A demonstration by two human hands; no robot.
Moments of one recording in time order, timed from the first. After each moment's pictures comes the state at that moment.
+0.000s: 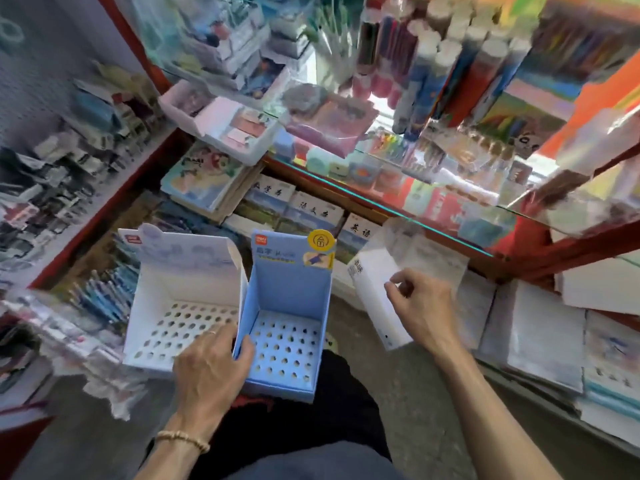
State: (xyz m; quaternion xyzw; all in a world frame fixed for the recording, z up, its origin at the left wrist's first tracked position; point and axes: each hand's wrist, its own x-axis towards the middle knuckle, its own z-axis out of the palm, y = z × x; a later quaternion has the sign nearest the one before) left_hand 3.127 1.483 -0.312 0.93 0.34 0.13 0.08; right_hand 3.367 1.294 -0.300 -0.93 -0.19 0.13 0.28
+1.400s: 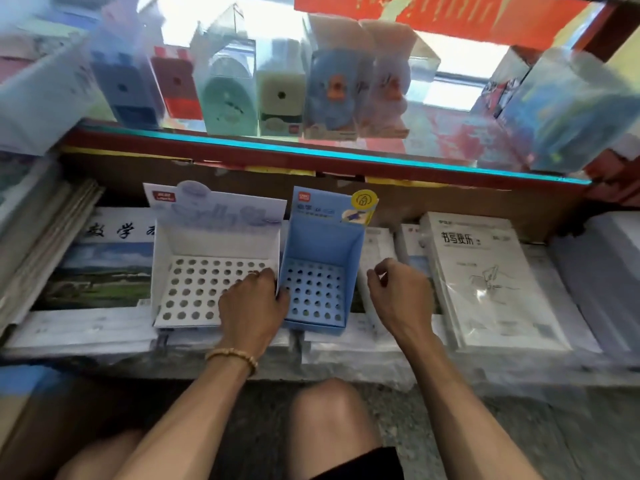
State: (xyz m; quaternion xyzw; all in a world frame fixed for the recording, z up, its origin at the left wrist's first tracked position) left_hand 3.438 1.672 -0.784 0.98 0.12 0.06 0.16; right_hand 3.480 1.468 -0.748 -0.98 0.01 -0.09 0.20
